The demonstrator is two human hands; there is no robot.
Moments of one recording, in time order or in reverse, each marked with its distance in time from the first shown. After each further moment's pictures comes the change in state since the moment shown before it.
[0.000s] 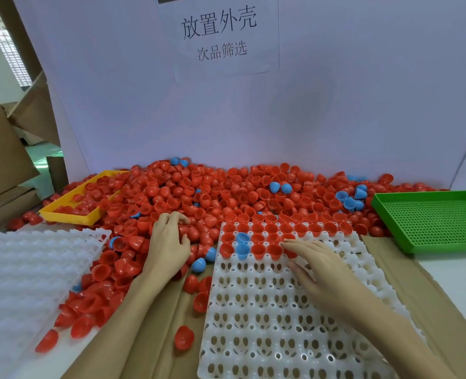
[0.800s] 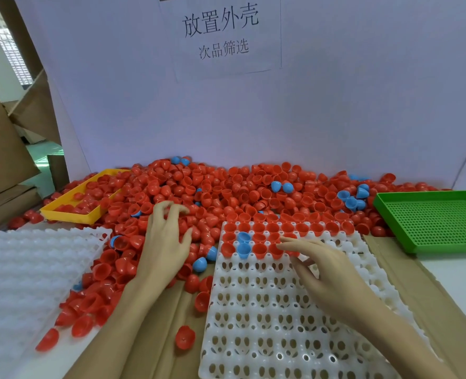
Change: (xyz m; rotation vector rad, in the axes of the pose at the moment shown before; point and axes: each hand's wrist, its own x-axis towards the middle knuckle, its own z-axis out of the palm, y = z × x) left_hand -0.010 0.010 -0.017 0.046 0.117 0.126; right_hand -0.006 -0.021 -0.015 0.175 0.061 0.007
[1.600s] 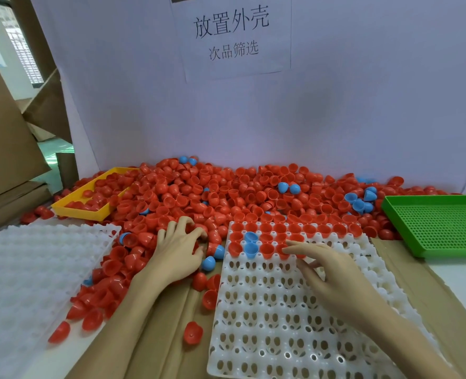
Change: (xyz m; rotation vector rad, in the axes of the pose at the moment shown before) left_hand 0.003 -0.024 0.015 0.310 -0.454 0.015; right_hand 0.000 -0.003 0.001 0.022 -0.041 0.040
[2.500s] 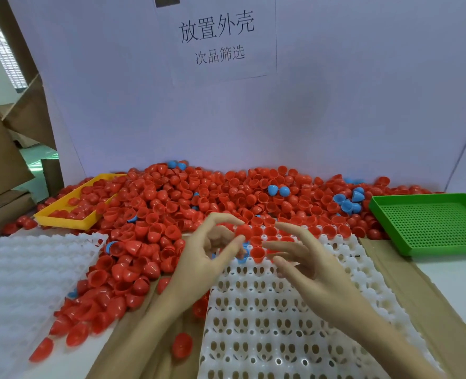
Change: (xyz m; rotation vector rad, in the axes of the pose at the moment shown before) left_hand -0.032 0.086 -0.023 -1.124 0.198 0.361; right_hand -0.003 -0.019 0.003 0.510 0.063 -0.038
